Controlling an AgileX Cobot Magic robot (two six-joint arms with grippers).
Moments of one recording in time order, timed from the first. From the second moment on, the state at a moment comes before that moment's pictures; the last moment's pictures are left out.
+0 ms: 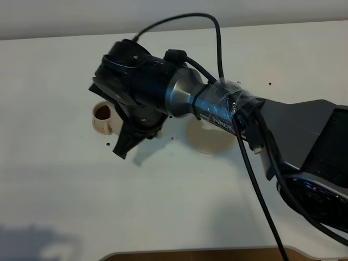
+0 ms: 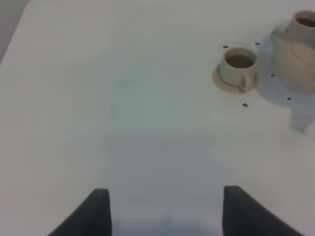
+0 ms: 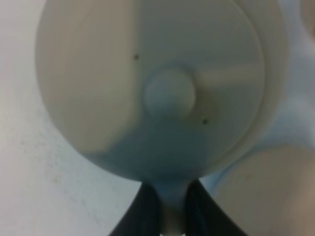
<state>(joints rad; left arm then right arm) 0.05 -0.01 -0.51 -0.06 1.04 0.09 0.83 2.34 -2.06 -0.23 1.21 0.02</state>
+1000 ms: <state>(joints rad) 0.05 -0.01 -0.51 -0.06 1.04 0.09 0.58 2.03 -1.57 -0.18 1.01 0.19</state>
